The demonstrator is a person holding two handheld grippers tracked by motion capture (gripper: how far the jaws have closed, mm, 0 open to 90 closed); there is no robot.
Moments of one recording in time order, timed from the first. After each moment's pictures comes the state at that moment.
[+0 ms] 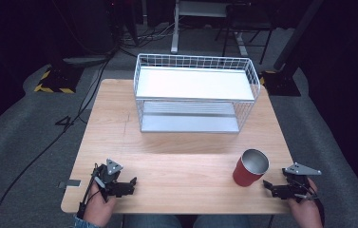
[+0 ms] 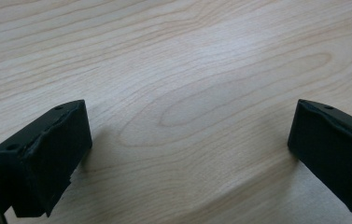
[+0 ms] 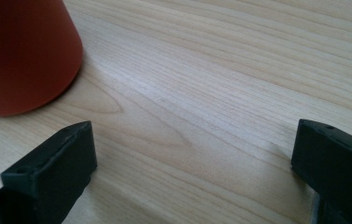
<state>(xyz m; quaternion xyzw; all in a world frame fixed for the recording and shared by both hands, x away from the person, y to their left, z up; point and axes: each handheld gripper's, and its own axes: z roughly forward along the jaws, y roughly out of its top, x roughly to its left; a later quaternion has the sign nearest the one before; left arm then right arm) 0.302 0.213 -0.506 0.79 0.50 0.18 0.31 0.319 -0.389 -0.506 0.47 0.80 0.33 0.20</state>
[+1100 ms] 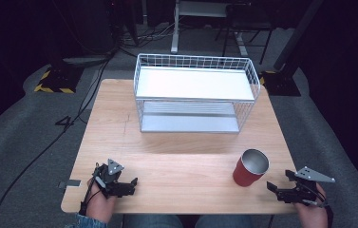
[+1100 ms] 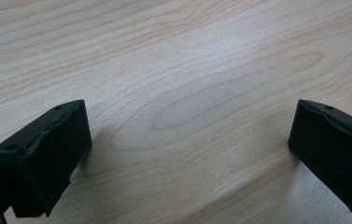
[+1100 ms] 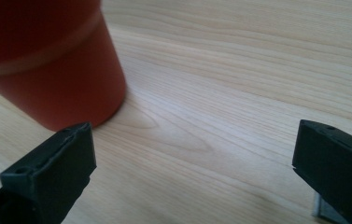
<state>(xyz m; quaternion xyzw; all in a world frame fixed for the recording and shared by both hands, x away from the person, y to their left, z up) 0.304 0.211 -0.506 0.79 0.50 0.18 0.31 0.296 -0.392 -0.489 0.47 0.76 0.41 0.19</state>
